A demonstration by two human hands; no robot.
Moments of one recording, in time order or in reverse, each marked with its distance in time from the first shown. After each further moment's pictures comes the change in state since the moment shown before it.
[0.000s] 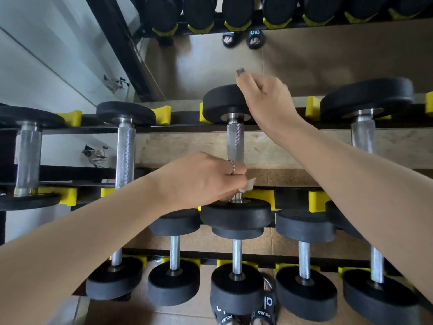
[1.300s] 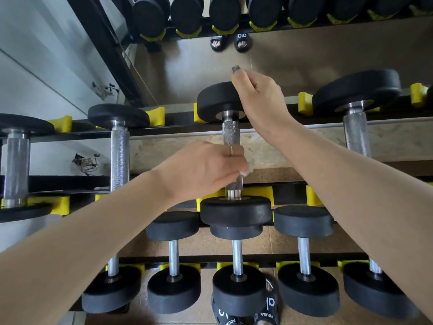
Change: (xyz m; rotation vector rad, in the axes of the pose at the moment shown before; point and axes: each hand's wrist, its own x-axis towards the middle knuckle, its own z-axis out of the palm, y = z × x) left_hand 0.009 -0.008 -0.002 -0.064 0.084 -0.054; right_hand -0.007 -0.005 0.009 0.075 0.060 0.056
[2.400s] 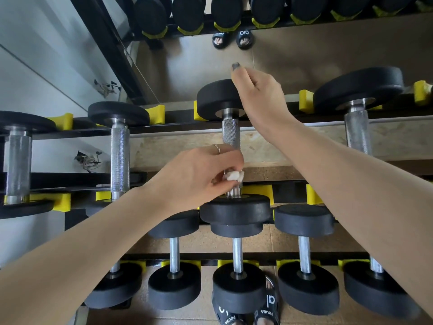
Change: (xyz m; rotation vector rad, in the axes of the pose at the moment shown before) left_hand -0.015 0.020 0.004 -0.200 0.054 -0.279; right_hand 0.001 0.001 0.000 0.003 0.003 0.001
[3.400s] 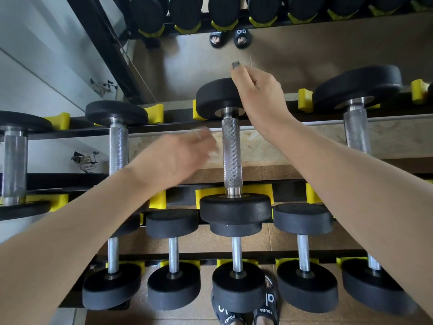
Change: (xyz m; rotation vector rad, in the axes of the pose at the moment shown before) left_hand 0.000 -0.051 -0.008 0.293 0.052 0.126; right_hand 0.000 0.002 0.000 -0.002 0.000 -0.016
